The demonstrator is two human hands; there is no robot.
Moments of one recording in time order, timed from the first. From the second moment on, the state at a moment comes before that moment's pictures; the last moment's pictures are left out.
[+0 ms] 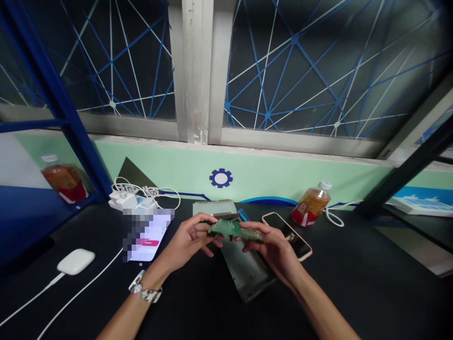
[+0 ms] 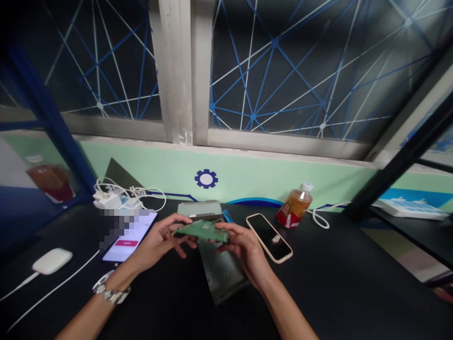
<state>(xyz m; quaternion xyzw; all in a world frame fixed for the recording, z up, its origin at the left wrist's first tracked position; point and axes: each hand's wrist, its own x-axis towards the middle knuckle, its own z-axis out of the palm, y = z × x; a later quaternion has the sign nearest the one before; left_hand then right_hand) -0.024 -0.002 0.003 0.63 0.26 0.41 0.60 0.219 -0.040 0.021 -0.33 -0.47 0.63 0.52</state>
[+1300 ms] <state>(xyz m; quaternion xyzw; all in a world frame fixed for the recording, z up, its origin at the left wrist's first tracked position) -0.014 -0.004 -0.006 0.58 0.32 0.36 0.66 0.199 -0.071 0.018 -0.35 -0.73 0.41 0.43</state>
